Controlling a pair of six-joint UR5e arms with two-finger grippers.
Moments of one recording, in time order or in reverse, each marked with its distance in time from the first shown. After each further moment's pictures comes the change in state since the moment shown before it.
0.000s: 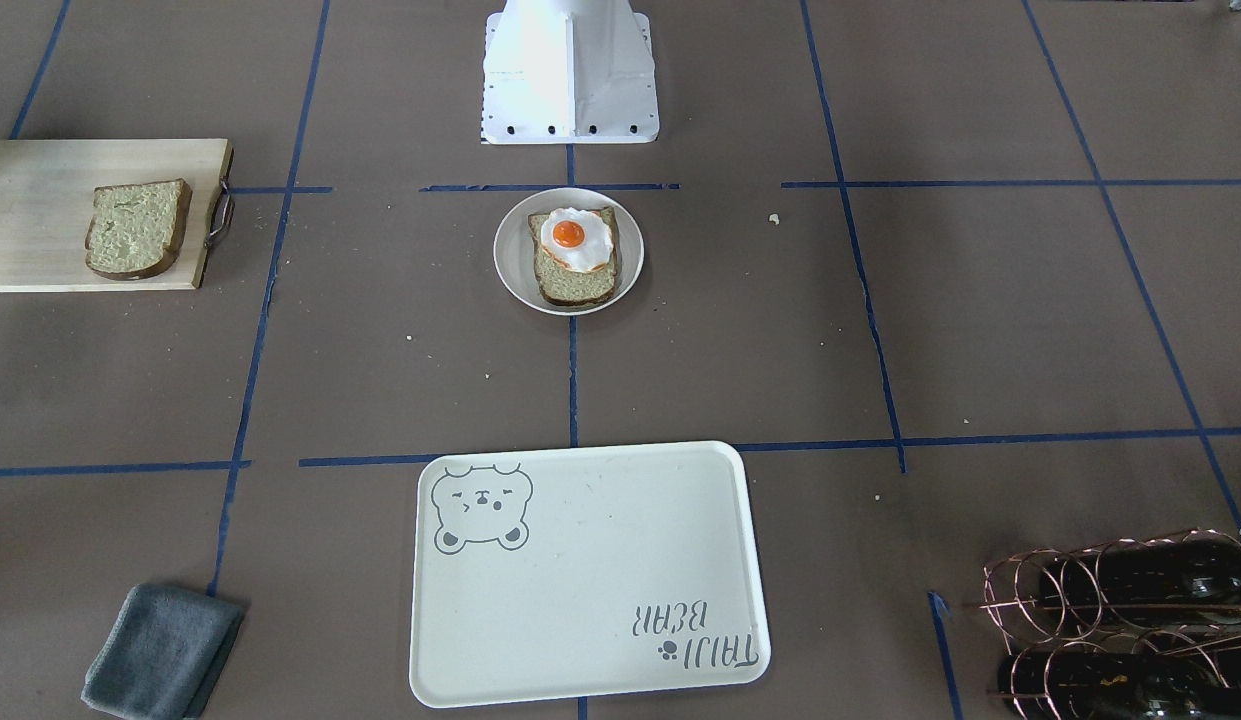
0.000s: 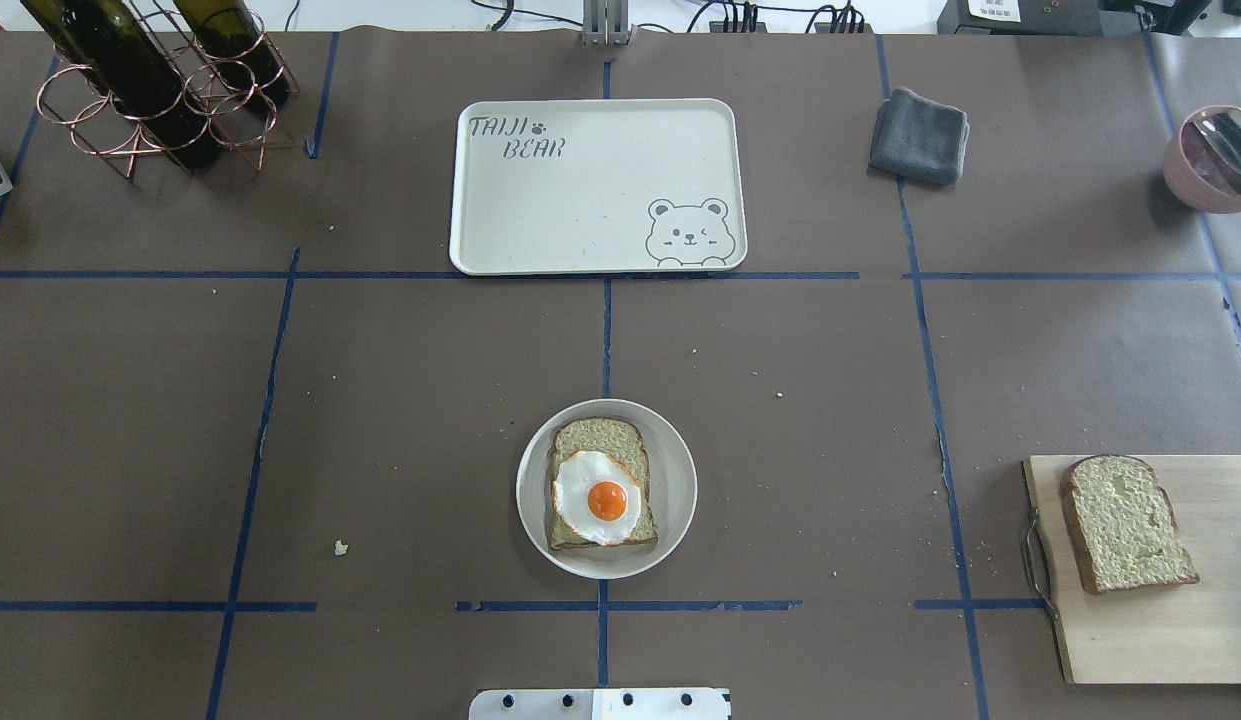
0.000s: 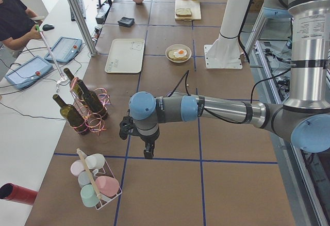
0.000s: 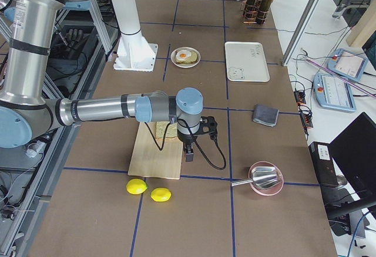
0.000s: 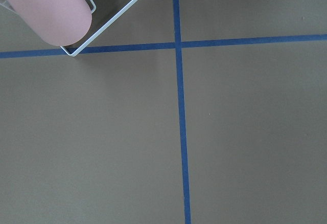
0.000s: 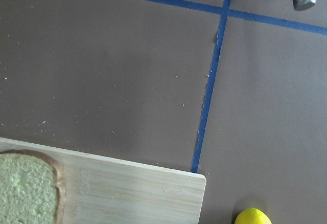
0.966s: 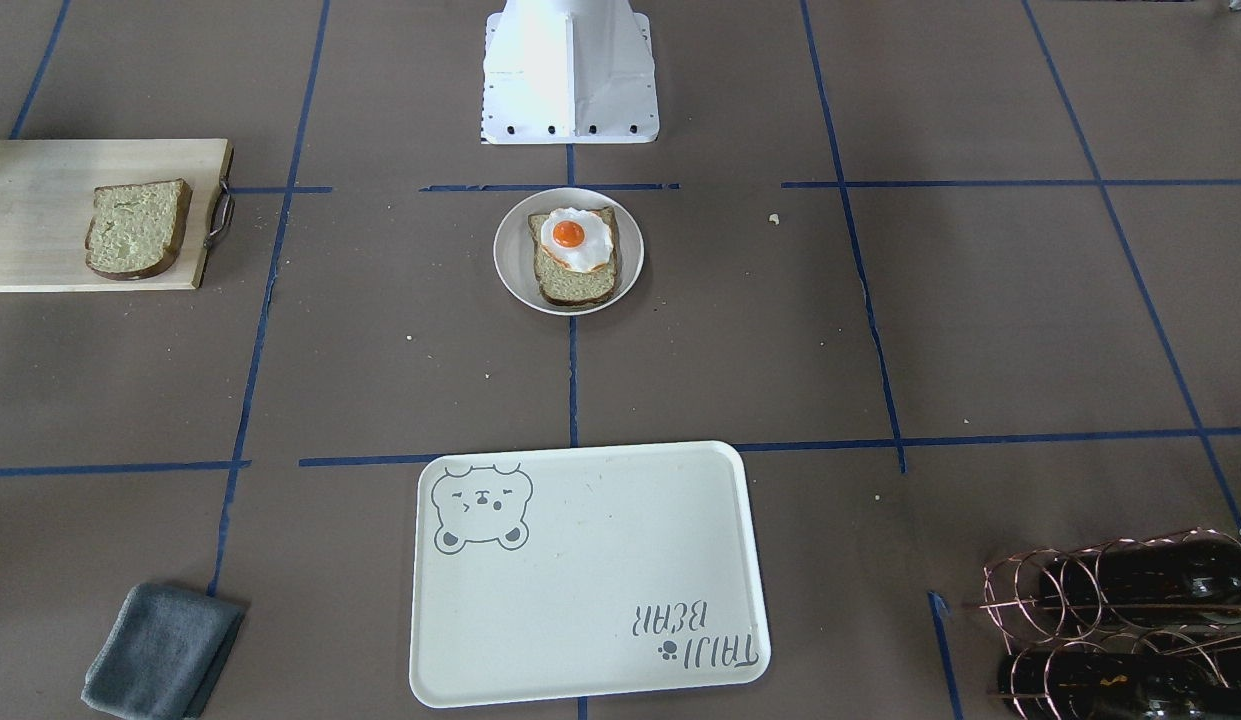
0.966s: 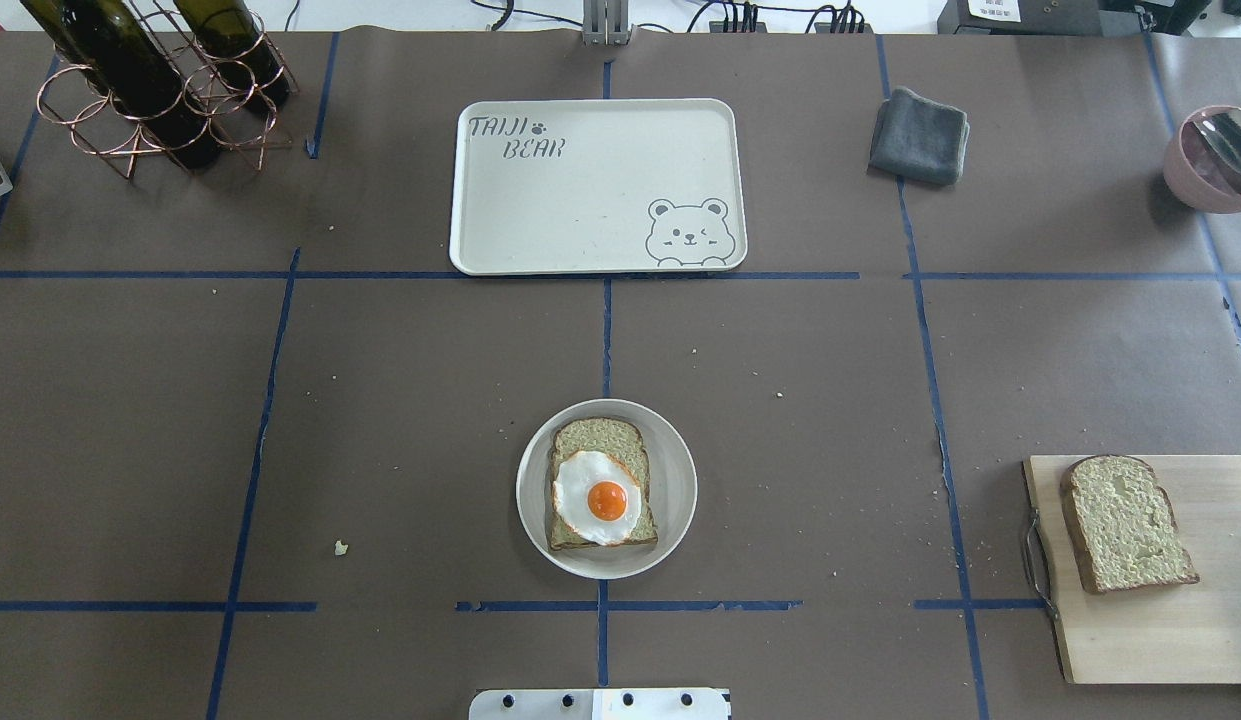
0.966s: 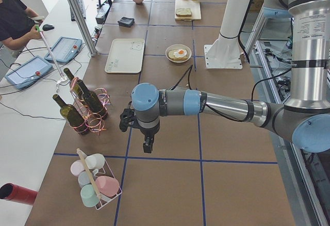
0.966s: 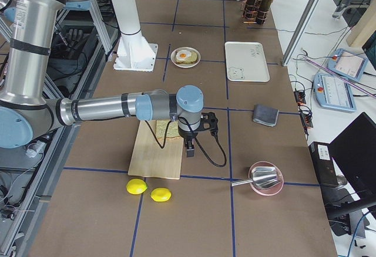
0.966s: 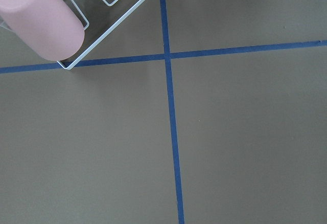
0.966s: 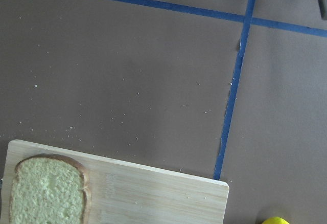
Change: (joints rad) left arm -0.001 0.007 -0.055 -0.006 -0.002 -0.010; right arm -0.004 0.009 0.009 0.005 0.061 0.015
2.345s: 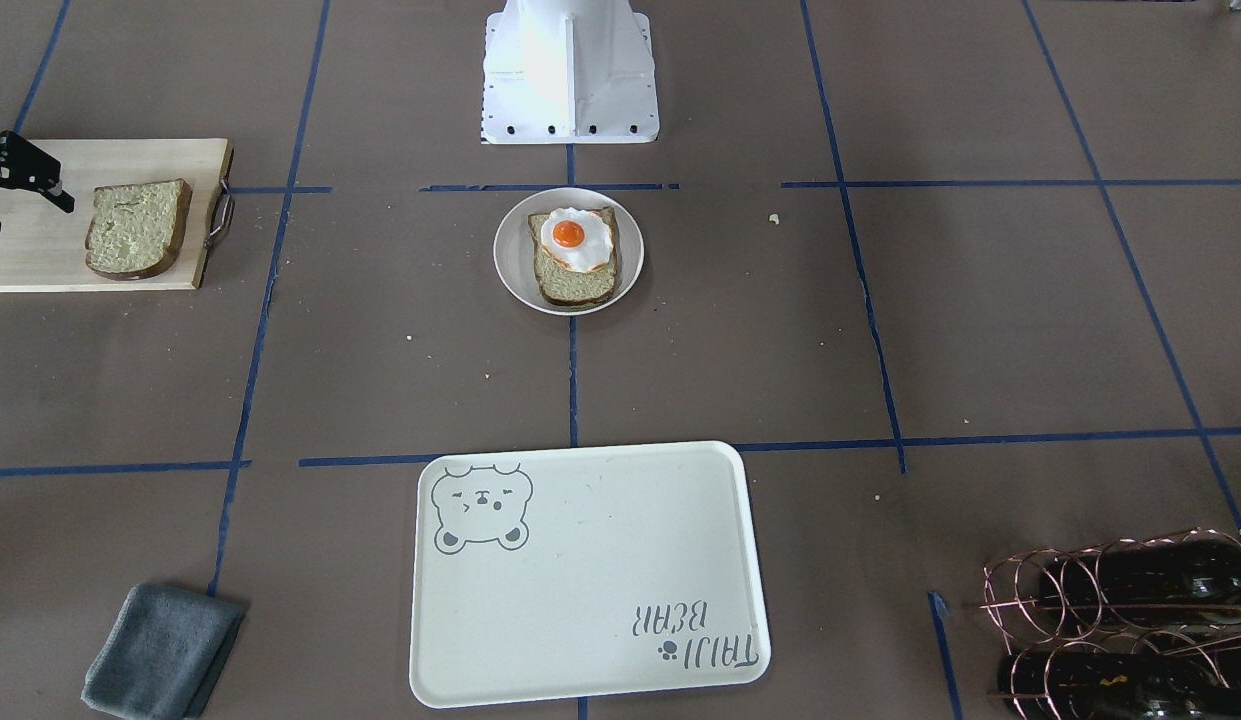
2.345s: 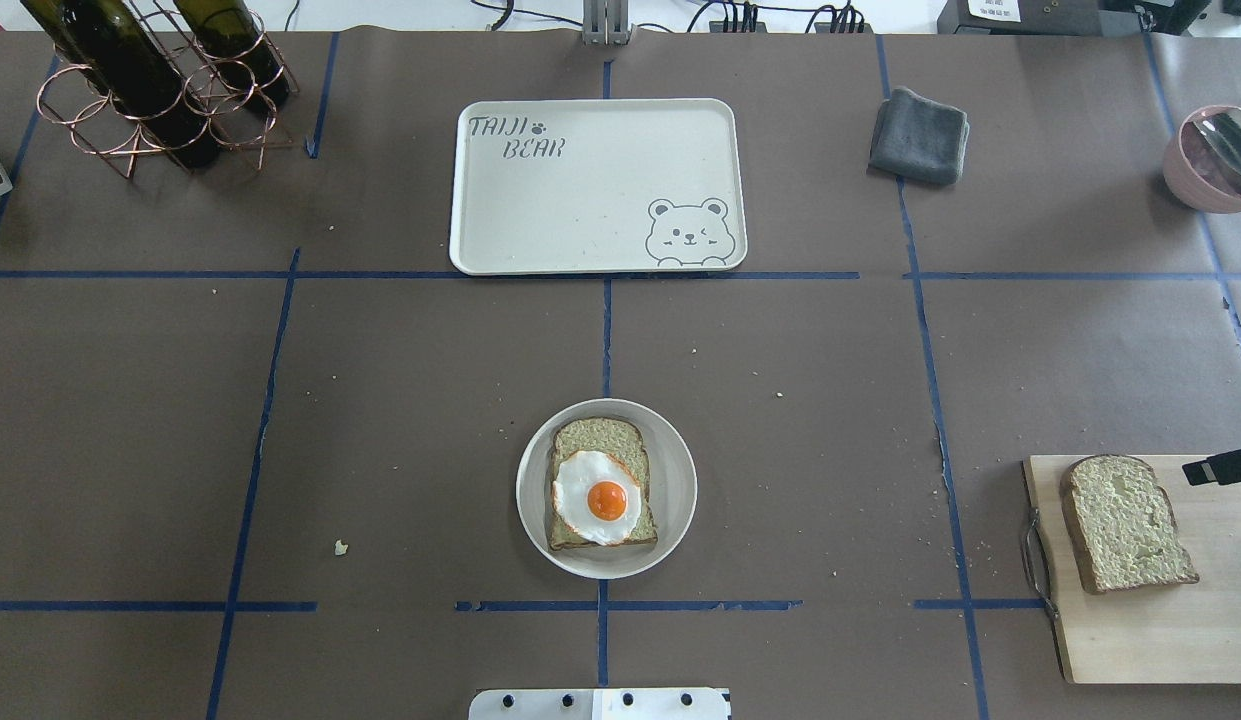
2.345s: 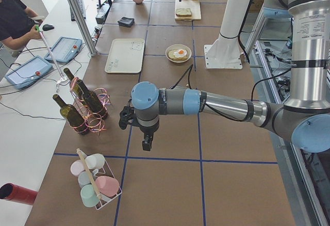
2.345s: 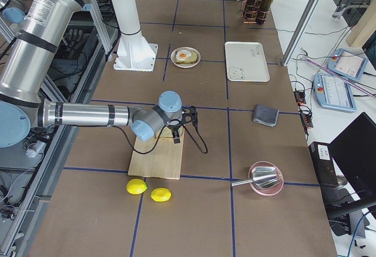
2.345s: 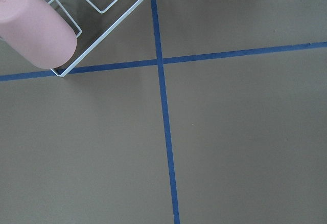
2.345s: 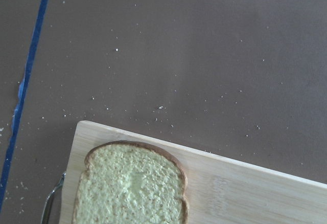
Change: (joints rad) left arm 0.003 -0.001 -0.006 -0.008 -0.025 0.004; right arm -0.440 -0.175 -0.106 0.852 -0.044 0.650
